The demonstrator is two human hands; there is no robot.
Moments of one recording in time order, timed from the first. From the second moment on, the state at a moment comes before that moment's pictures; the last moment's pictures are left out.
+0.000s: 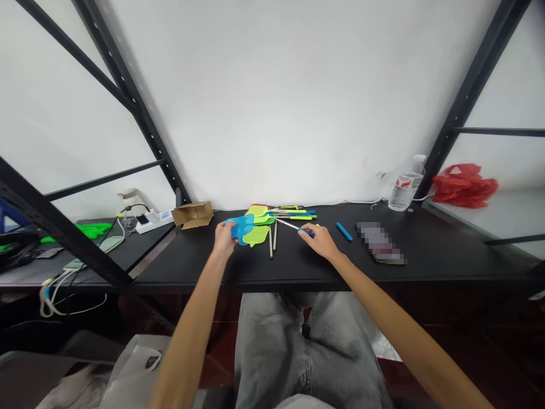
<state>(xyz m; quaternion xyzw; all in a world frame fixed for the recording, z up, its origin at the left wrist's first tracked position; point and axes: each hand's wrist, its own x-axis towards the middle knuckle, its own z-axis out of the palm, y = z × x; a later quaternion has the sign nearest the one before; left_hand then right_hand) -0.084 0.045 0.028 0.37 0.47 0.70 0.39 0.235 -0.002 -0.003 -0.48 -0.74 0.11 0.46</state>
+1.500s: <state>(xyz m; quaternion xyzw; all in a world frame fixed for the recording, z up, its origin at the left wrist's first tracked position) -0.043 0.036 -0.001 0.46 0.41 0.68 0.40 0.243 0.000 -0.010 -0.52 -0.75 0.02 0.41</state>
